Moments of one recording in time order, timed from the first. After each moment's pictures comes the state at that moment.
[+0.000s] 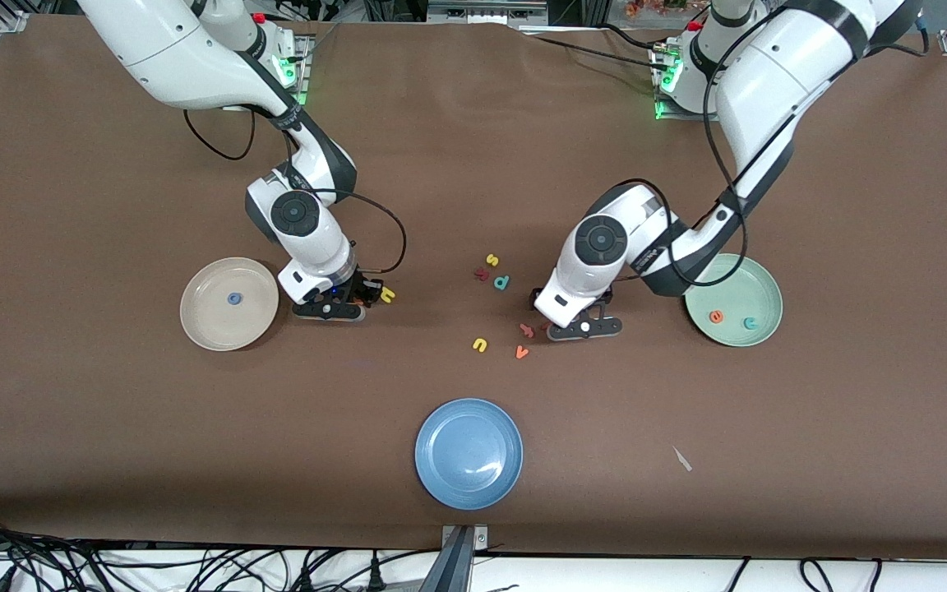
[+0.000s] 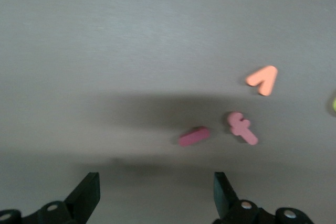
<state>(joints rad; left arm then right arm) -0.01 0.78 -0.62 -1.70 0.53 2.28 -0.95 0.16 0.59 0.31 -2.00 -0.36 2.64 0.79</state>
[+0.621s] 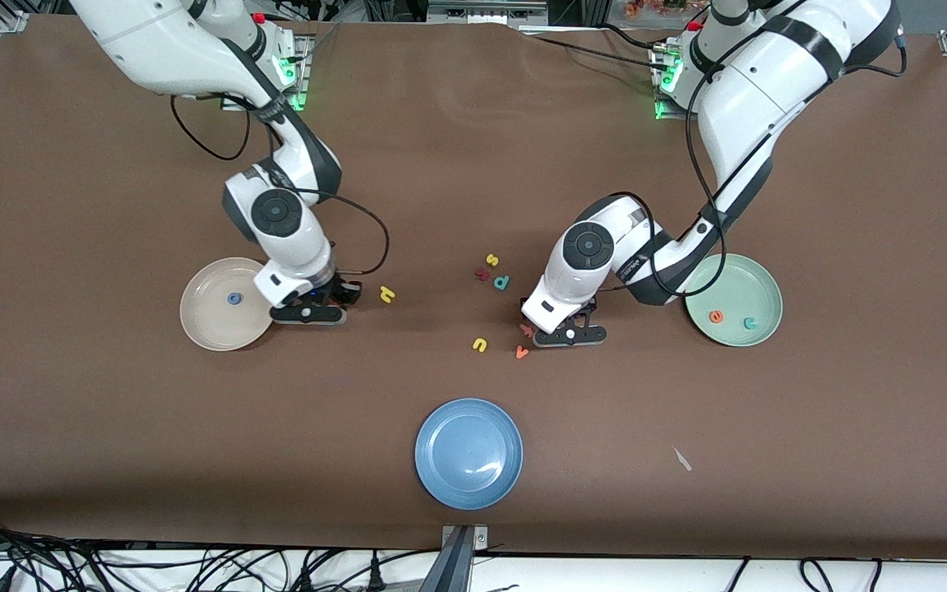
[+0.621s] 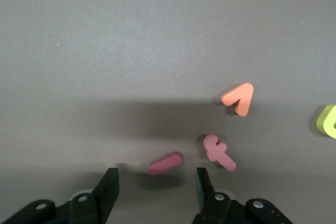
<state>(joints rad) -0.08 0.83 -0.55 -1.64 0.54 2.33 -0.95 0.12 0.47 0.28 -2.00 -0.37 2.47 0.63</state>
